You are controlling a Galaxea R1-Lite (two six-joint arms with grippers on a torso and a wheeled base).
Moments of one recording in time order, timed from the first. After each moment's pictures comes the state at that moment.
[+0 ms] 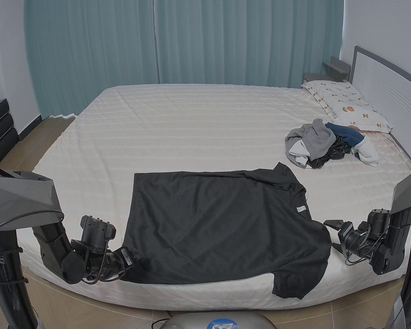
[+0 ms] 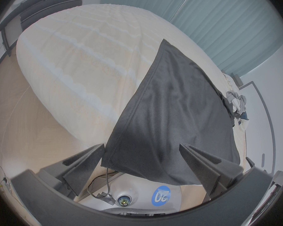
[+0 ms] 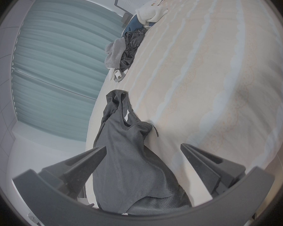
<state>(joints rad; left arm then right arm) -0.26 2.17 -0.45 -0.80 -0.01 -0.78 -0.13 2.39 -0.31 -1.55 0.35 0.93</state>
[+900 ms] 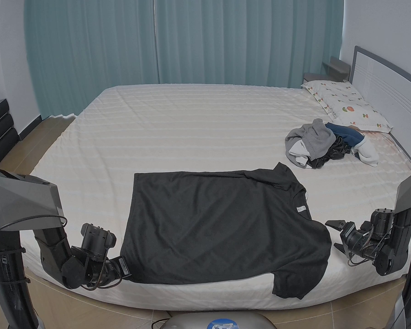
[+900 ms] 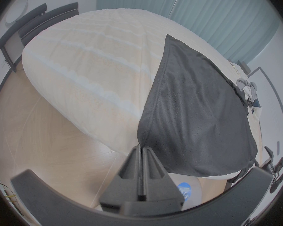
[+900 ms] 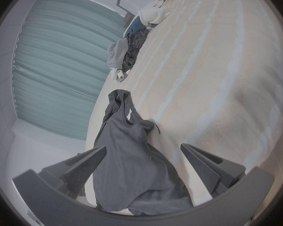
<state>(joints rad) -0.27 2.20 -0.40 -0.81 0.08 -0.68 -0.13 2.35 -0.27 -1.55 0.35 0.91</state>
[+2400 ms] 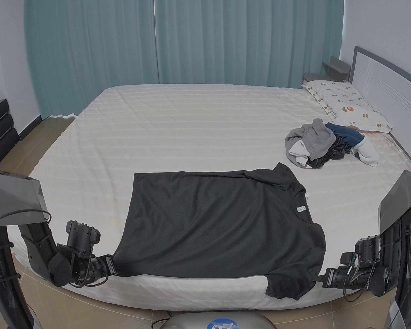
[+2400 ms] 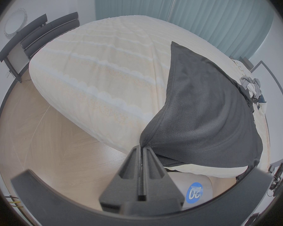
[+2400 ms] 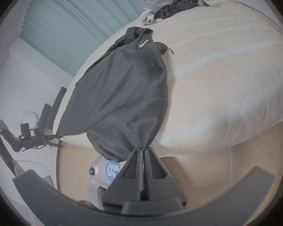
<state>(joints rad) -0.17 2.14 -0.34 -0.80 0.12 -0.54 0.04 2.45 -0.02 -1.55 0.36 0.34</state>
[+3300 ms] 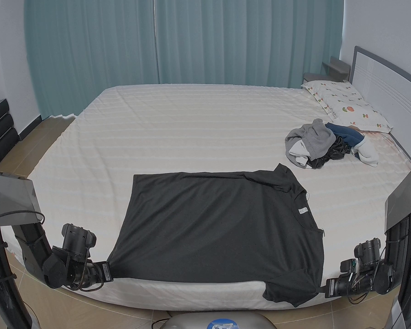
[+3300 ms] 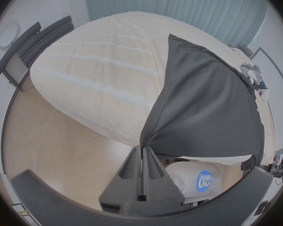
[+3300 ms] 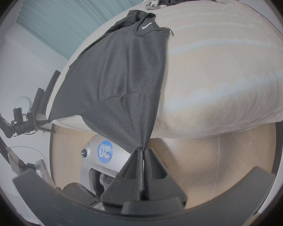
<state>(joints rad) -0.16 2.09 -0.30 -0.75 0.12 -0.45 0.05 2.35 -0.02 -1.29 0.33 0.21</state>
